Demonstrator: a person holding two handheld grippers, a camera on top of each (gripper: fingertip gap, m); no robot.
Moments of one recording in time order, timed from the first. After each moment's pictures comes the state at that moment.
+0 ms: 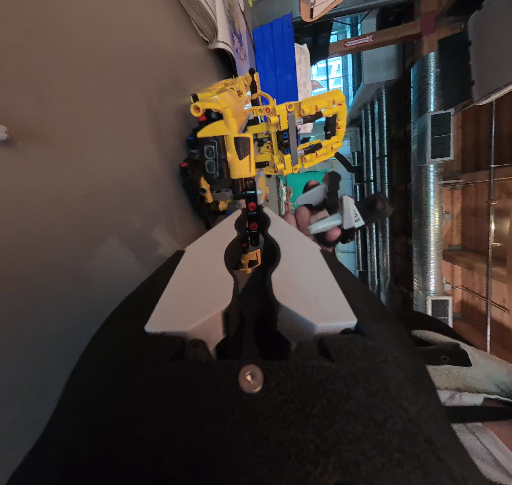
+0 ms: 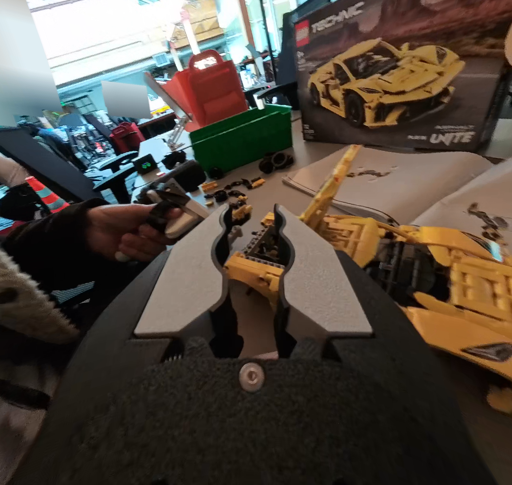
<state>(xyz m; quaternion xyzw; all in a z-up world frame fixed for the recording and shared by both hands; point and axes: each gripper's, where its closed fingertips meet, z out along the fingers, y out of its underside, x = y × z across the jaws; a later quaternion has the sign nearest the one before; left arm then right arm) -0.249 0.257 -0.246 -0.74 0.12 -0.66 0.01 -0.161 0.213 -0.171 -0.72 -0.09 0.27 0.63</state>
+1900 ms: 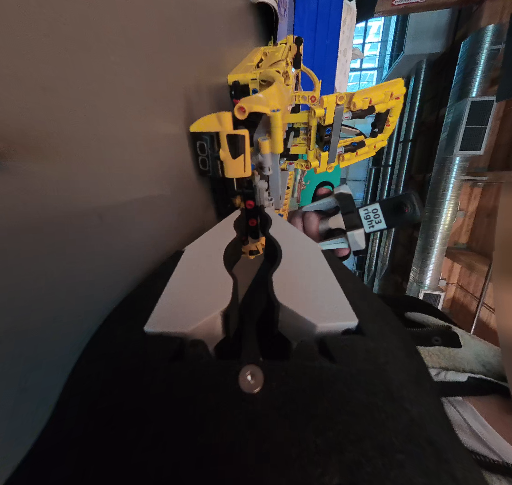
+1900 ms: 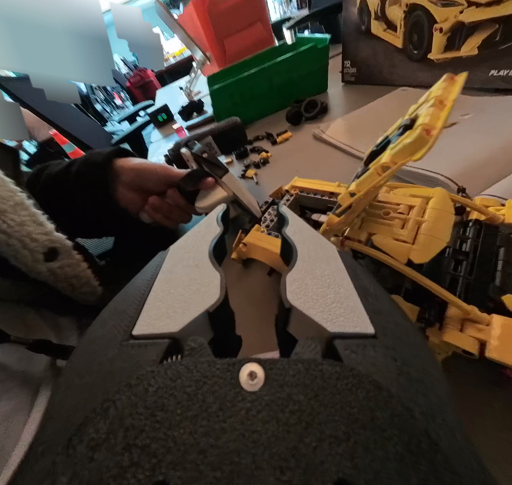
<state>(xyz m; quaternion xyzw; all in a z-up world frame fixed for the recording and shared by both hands) -0.233 0.250 -0.273 -0.77 0.13 -0.62 -0.07 -0.195 0.212 -0.206 -0.77 -0.14 0.30 0.55</state>
